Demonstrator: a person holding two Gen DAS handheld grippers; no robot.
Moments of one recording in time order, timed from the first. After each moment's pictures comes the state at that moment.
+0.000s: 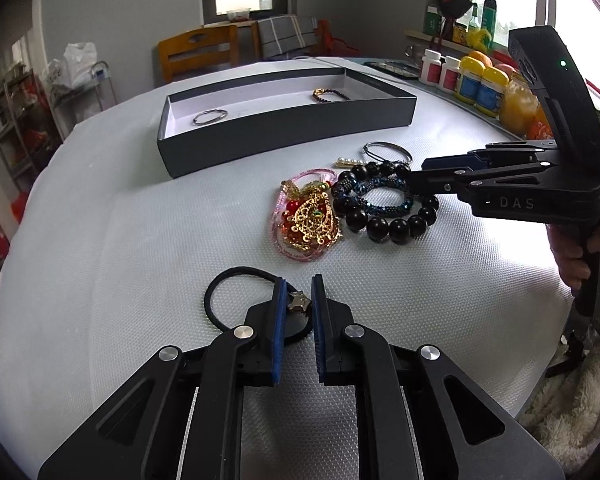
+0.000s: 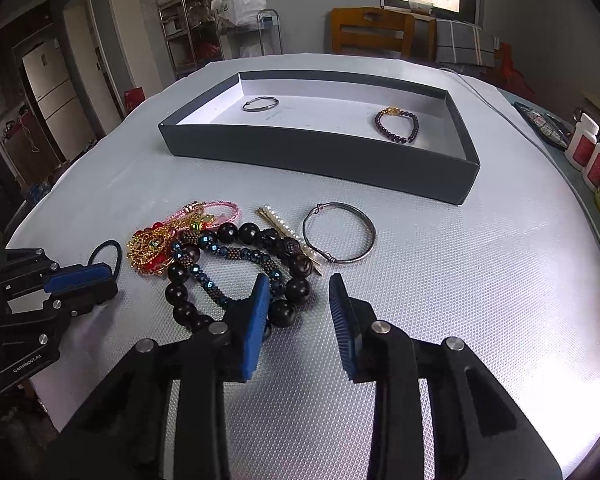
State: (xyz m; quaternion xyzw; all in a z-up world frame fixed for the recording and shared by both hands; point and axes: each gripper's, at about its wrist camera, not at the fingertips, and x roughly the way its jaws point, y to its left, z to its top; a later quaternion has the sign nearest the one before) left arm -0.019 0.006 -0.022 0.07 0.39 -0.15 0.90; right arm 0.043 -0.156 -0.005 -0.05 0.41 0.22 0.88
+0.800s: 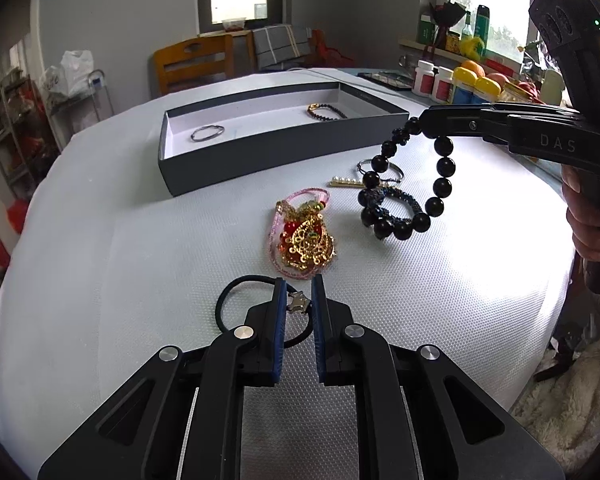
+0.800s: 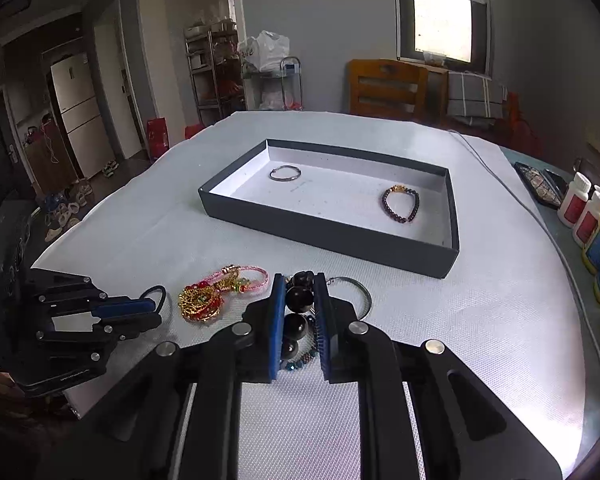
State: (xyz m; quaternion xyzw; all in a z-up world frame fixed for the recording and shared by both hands) left arm -0.020 0.004 -0.007 0.07 0.38 -0.16 0.91; right arm 0.027 -0.163 0.057 -0.05 0.32 0.26 0.91
